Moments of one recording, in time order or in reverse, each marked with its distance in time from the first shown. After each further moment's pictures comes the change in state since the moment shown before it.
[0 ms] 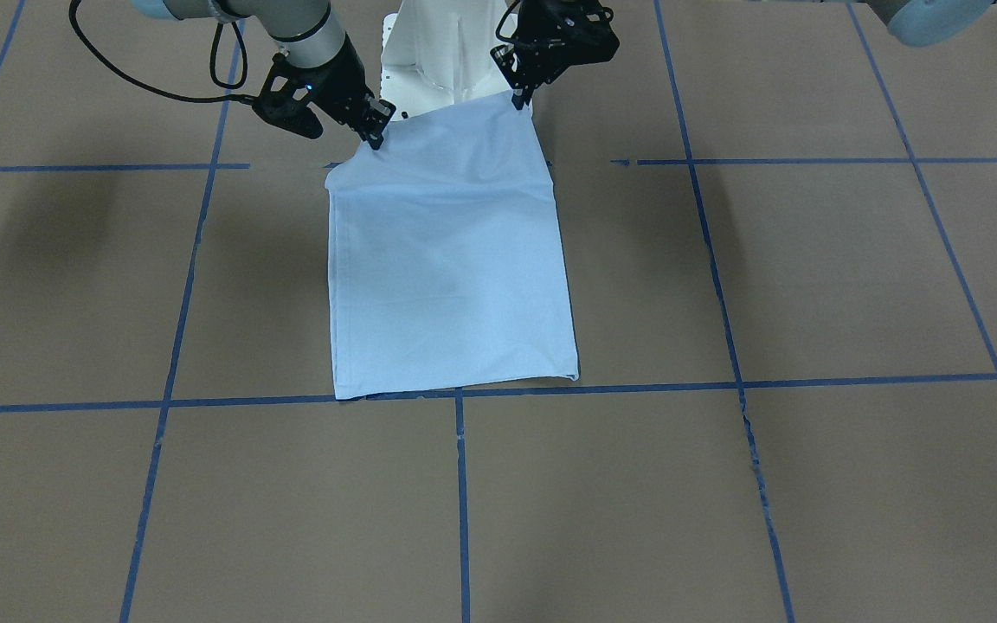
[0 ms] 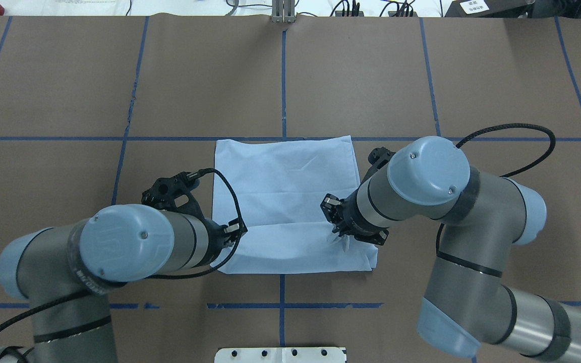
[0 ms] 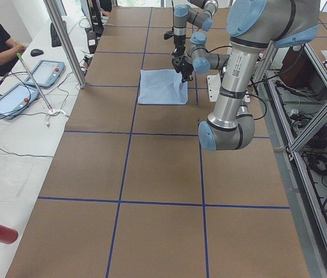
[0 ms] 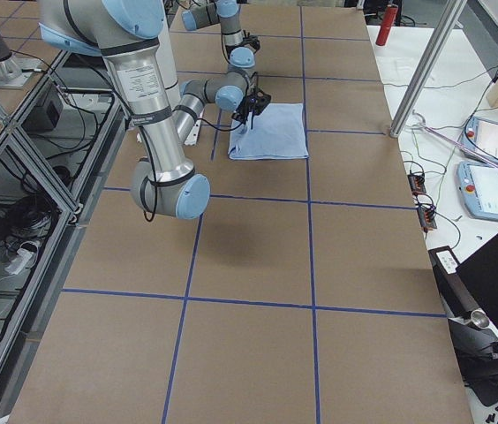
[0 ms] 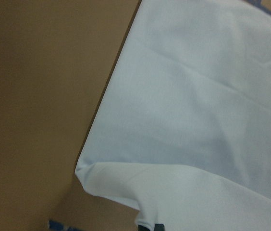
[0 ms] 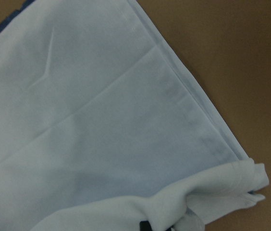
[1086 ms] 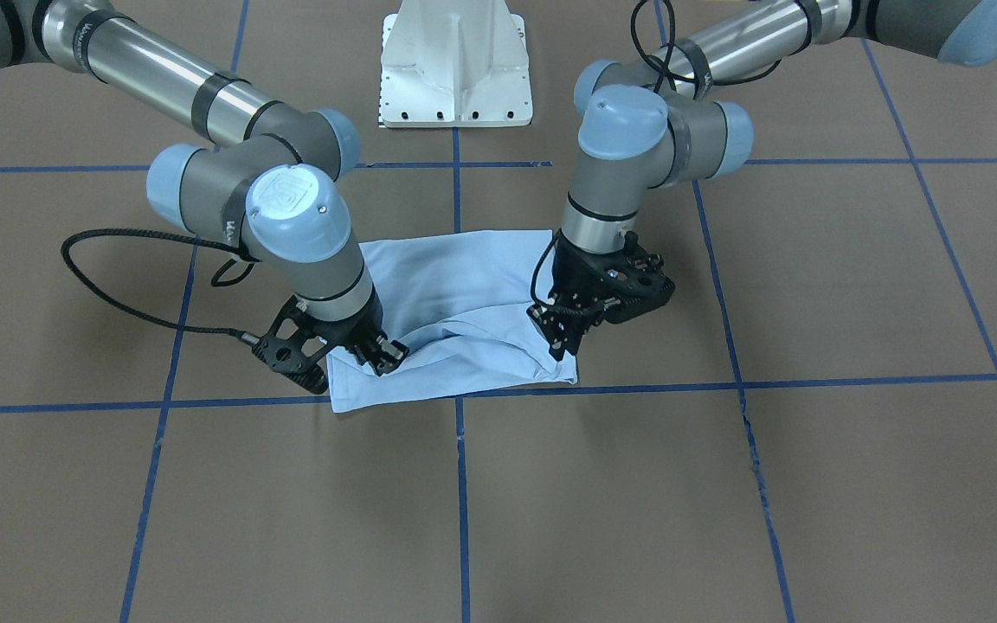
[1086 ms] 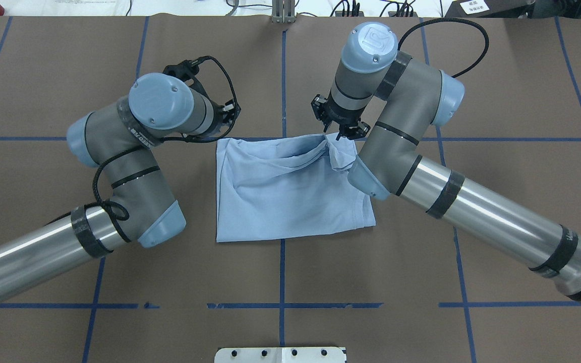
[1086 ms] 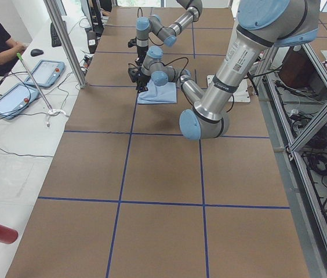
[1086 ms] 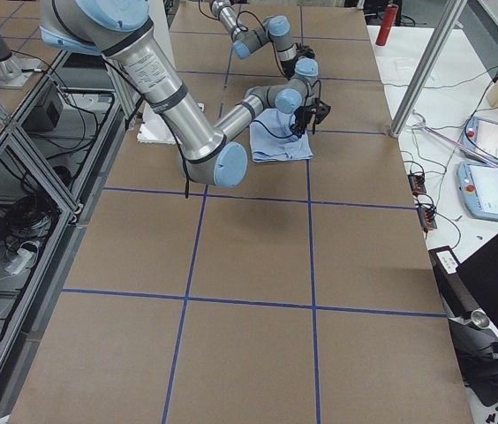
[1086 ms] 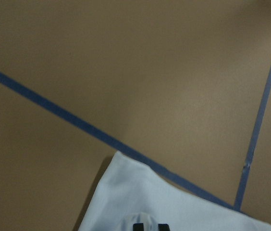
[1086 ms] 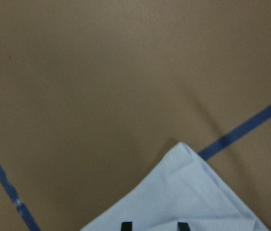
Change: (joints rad) left arm -0.317 -0.197 0.565 -0.356 -0.045 0.168; right arm 0.250 0.313 -0.636 0.145 0.066 -0.207
